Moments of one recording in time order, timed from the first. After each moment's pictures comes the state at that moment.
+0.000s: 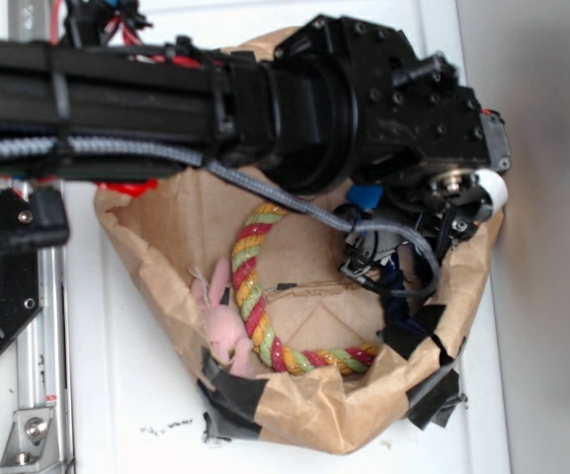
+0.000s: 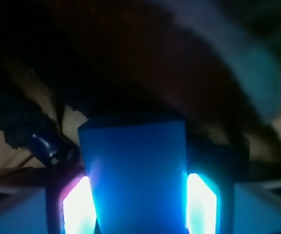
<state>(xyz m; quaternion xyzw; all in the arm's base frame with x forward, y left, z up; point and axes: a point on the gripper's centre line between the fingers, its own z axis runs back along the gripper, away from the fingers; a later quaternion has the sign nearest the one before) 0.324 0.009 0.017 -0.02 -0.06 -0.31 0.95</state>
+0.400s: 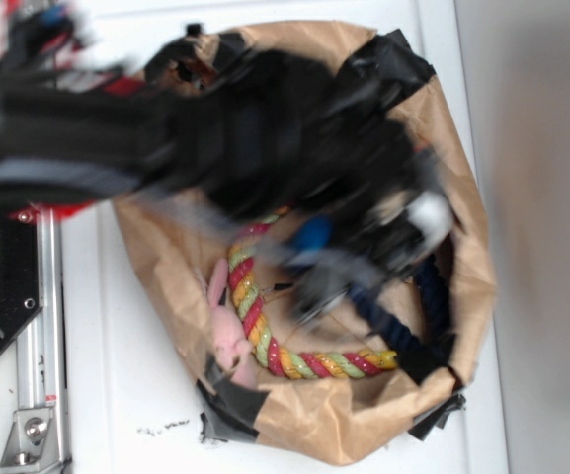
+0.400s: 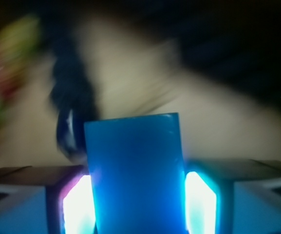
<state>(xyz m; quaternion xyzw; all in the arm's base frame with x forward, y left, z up) 0.259 -0.026 0.030 -0.07 -0.03 -0.28 0.96</state>
